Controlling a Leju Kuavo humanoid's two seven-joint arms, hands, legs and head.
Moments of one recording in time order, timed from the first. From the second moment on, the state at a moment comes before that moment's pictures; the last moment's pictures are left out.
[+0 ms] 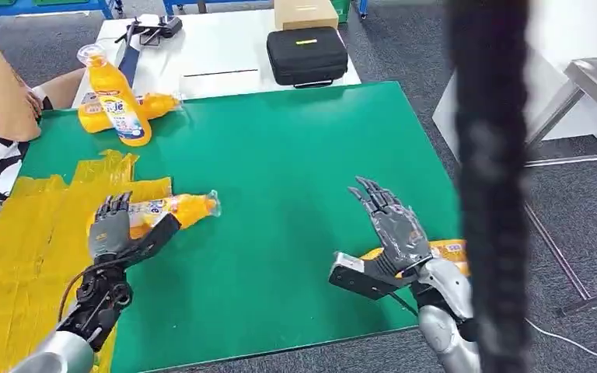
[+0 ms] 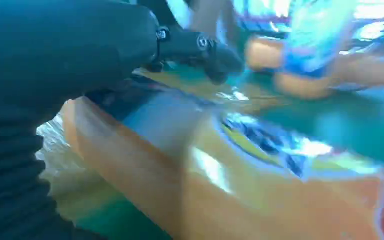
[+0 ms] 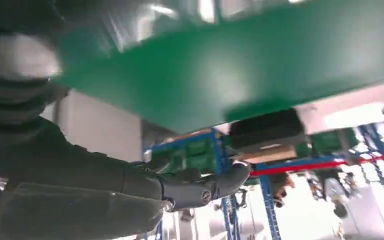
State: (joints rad) left arm -0.53 0.02 -0.11 -0.58 -0.92 0.49 -0.24; right arm -0.02 -0.23 0.29 -1.78 1.02 -0.03 -0.07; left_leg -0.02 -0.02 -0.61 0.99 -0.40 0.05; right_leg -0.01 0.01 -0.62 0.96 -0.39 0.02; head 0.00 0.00
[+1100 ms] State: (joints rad) left arm -0.32 -0.08 -0.06 -1.16 -0.46 0.09 -0.45; right arm 0.13 -0.35 -0.19 -1.69 0.92 0.25 -0.33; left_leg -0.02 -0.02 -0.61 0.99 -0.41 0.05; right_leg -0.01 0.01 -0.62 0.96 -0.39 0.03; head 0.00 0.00
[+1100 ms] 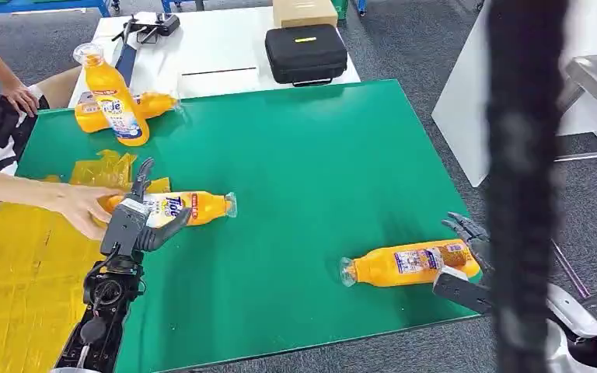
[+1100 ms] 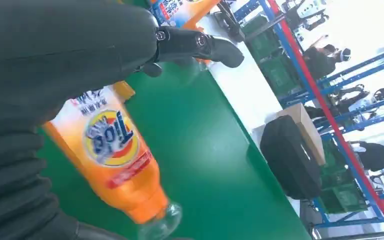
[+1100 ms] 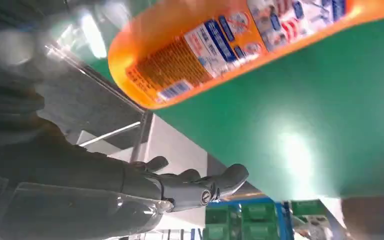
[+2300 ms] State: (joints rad) left arm -0.33 -0.12 -0.07 -1.10 -0.42 0.10 -0.42; right arm -0.03 -0.28 -0.07 -1.39 1.26 0.19 -0.10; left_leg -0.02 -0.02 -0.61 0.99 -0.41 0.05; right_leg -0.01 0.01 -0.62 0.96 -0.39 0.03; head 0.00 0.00
